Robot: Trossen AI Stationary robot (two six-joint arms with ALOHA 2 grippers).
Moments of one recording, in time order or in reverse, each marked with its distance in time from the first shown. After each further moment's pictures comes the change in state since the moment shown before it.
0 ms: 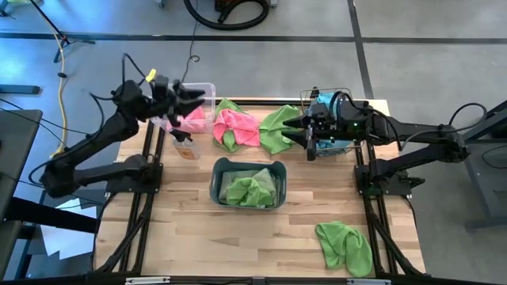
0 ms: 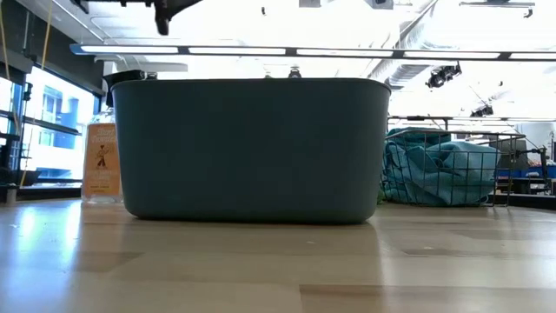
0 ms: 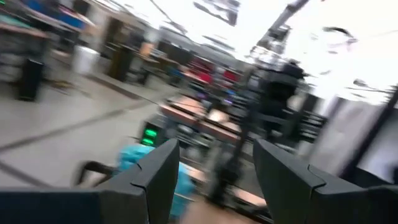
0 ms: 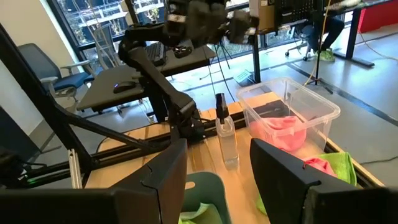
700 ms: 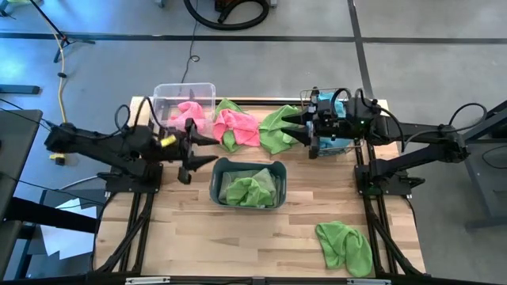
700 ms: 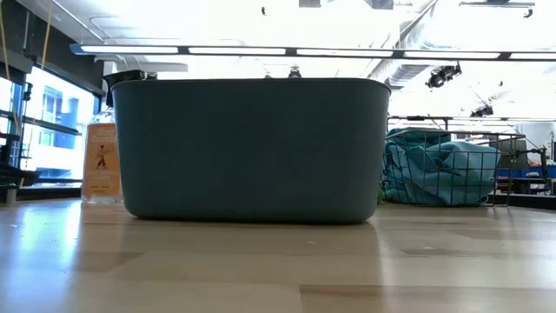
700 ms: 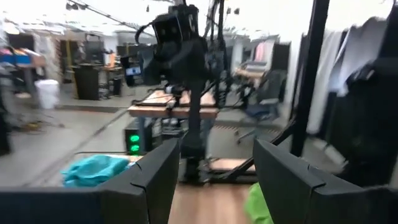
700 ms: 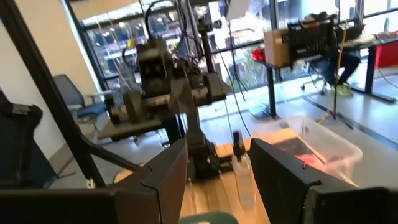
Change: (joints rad) left arm -0.898 0.049 0.002 0.005 -0.723 0.447; right arm 0.000 0.000 0.000 0.157 -0.044 -0.016
